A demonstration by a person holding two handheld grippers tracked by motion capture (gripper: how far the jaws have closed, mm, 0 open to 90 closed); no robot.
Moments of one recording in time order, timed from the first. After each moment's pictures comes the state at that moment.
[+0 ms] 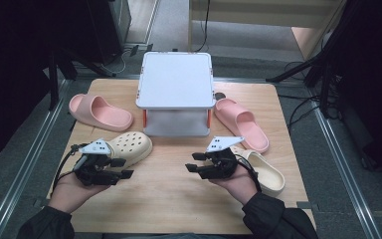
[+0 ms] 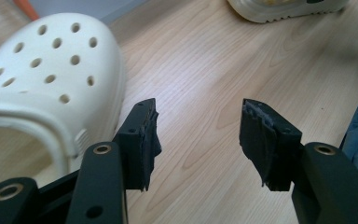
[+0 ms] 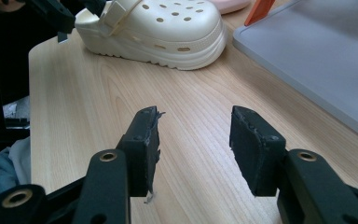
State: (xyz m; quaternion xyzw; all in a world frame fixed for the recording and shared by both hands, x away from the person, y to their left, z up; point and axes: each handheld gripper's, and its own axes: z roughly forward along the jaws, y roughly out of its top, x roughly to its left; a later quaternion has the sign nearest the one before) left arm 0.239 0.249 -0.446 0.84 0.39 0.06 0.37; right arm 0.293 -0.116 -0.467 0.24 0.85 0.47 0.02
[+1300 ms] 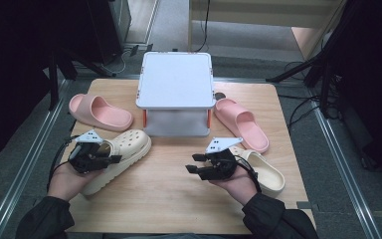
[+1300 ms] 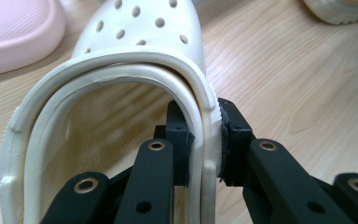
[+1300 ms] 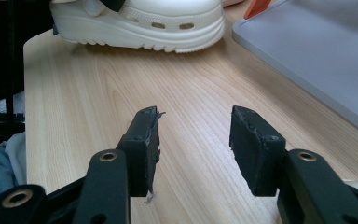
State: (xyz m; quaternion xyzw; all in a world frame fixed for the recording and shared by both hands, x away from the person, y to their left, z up) left arm 0.272 0.272 -0.468 0.83 0.43 0.08 0.35; right arm 0.292 -0.116 -0.470 0.24 0.86 0.46 0.02
